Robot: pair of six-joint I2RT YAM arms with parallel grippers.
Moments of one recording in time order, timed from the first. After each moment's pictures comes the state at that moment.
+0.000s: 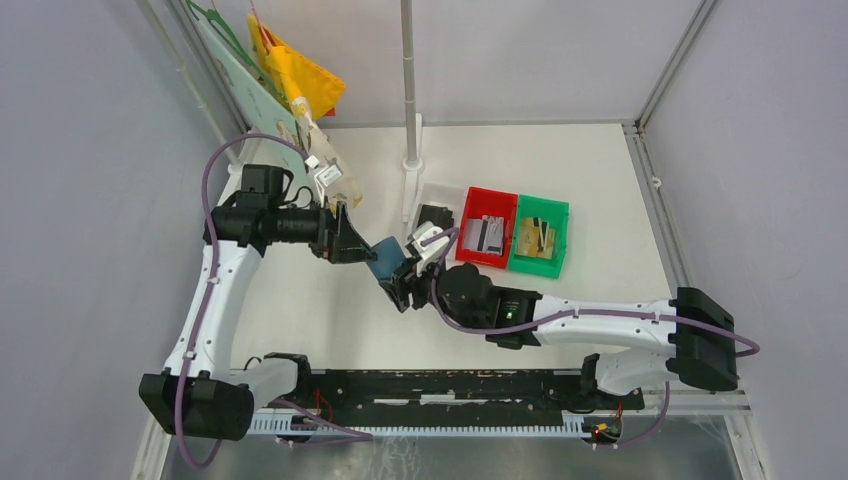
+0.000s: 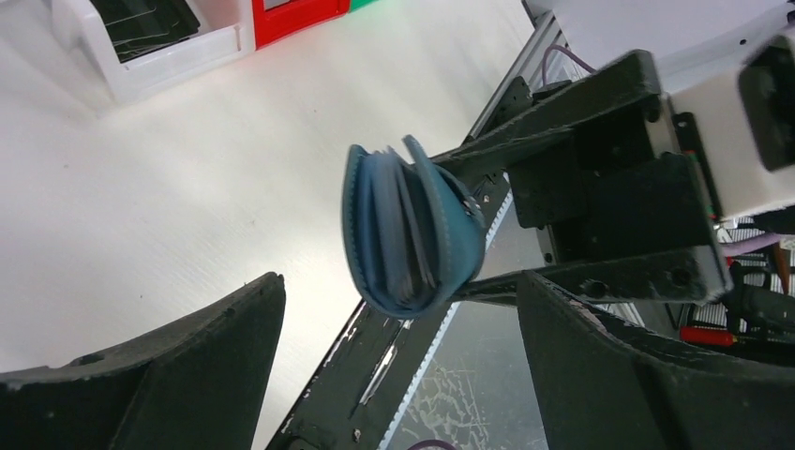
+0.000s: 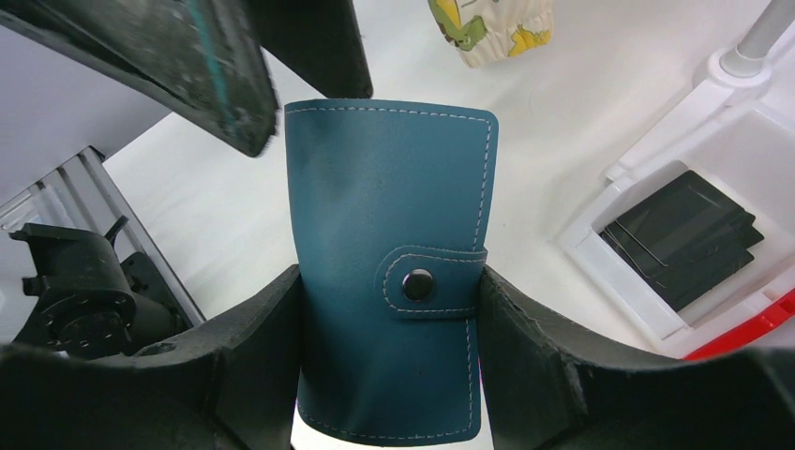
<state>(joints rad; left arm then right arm) -0.08 1.14 1.22 -1.05 1.02 0.12 1.29 1.34 0.89 0.26 0.45 0.26</state>
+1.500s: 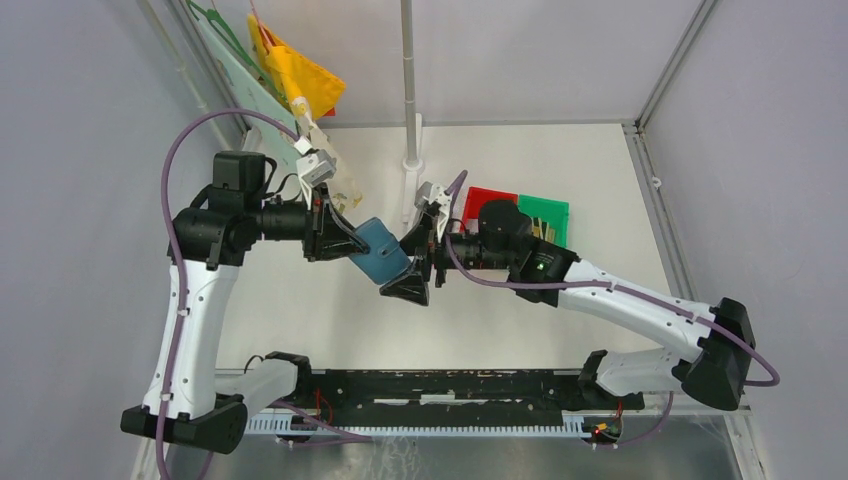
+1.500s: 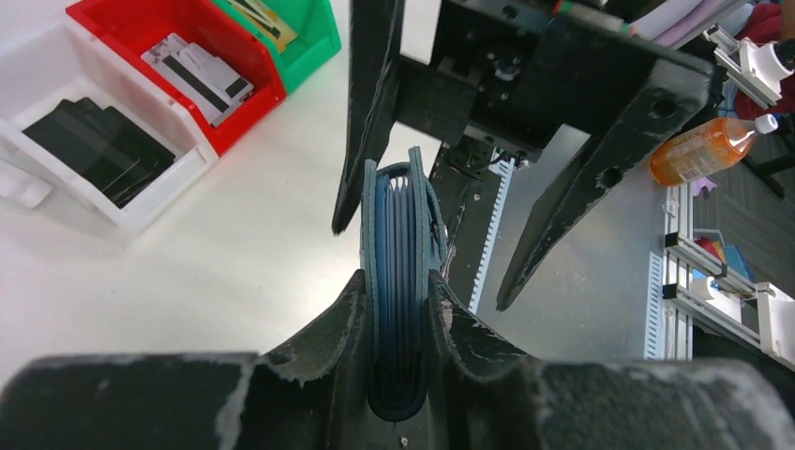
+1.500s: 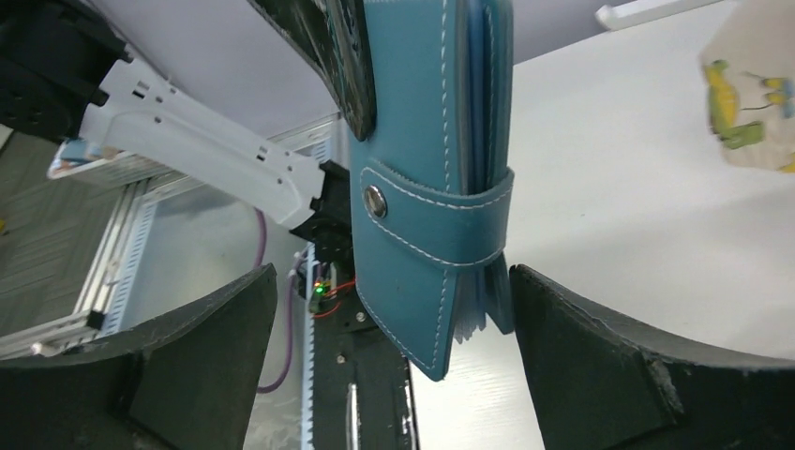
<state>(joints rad) -0.16 1.09 1.49 -1.19 1.08 0.28 1.00 1.25 1.06 0.11 -0.47 0.29</state>
